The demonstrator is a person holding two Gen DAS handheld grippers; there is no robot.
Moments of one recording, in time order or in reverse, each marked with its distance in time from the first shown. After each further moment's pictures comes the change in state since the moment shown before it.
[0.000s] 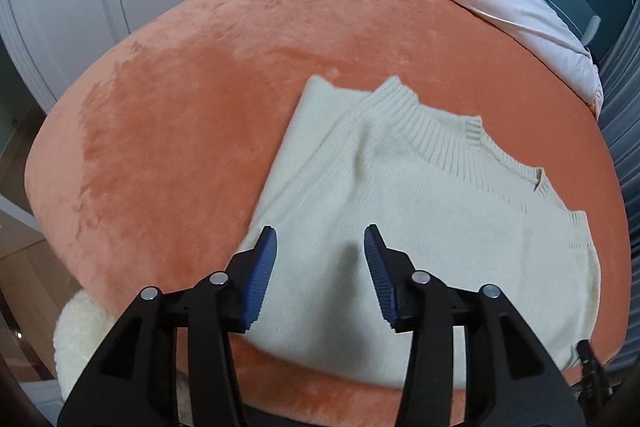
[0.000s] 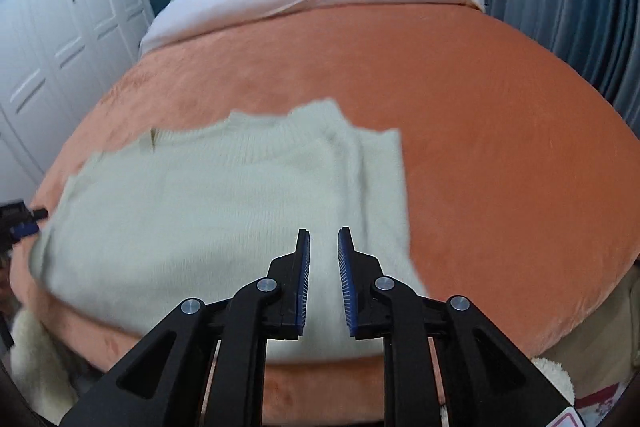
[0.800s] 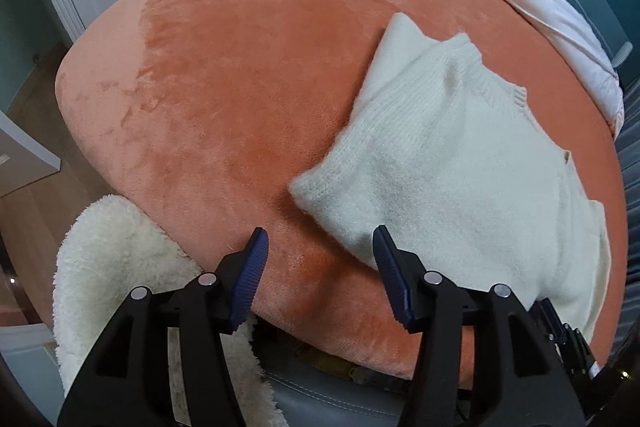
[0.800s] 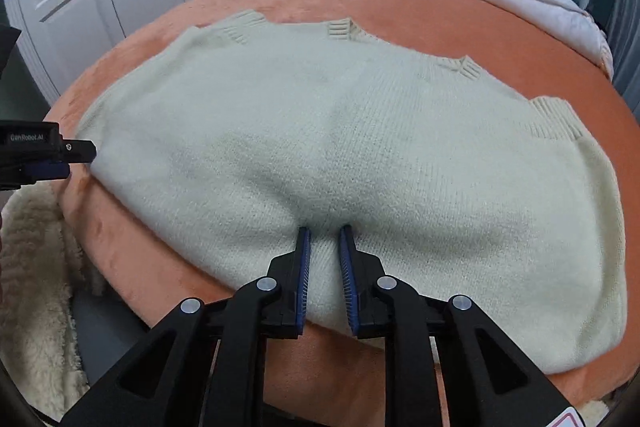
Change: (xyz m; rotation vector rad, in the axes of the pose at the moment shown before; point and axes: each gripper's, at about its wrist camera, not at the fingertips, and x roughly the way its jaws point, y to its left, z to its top) left arm -0.007 0.048 -0.047 -0.138 0.086 0.021; right arm 0.040 0.168 -0.034 -0.407 0.084 0.195
